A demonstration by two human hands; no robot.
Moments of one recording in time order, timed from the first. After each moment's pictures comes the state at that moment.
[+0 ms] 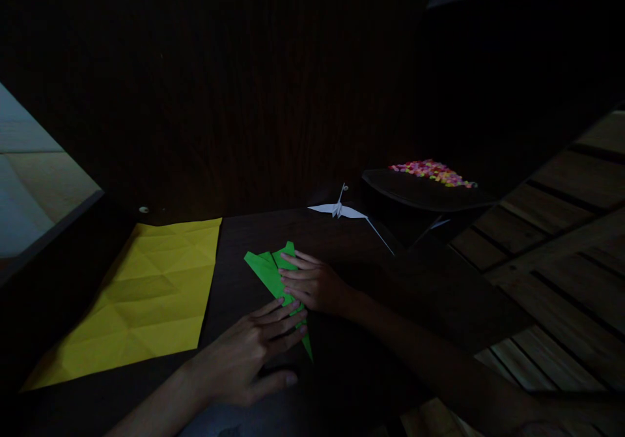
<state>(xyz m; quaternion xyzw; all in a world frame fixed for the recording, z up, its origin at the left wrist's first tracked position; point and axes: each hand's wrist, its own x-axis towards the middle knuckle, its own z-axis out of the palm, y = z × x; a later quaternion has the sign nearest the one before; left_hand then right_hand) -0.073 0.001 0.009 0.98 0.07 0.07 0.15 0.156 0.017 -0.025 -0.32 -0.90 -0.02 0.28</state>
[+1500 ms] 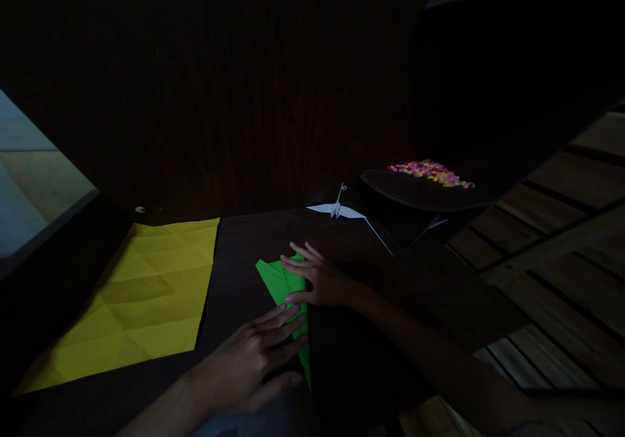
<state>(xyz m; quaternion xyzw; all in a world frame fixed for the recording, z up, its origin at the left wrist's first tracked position) -0.066 -0.010 0.008 0.98 0.07 0.10 0.15 0.169 0.020 -0.015 -0.42 -0.88 0.11 0.20</state>
